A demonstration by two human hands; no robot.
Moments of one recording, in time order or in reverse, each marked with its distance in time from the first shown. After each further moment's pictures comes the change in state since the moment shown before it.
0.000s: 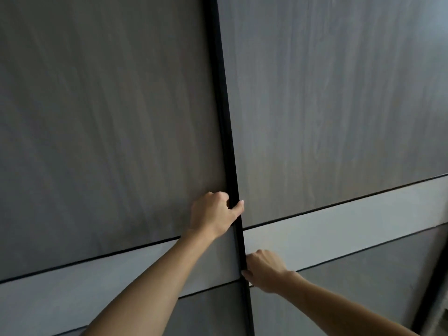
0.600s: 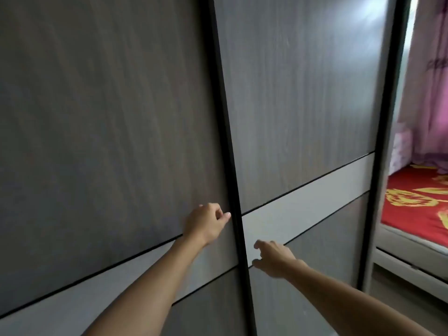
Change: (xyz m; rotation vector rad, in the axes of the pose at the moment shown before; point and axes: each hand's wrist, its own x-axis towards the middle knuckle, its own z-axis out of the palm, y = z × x) left_hand -0.047 -0.043 -0.031 -0.188 -0.249 0.132; right_hand -0.068 -0.044 -0.011 0.158 0.079 0.459
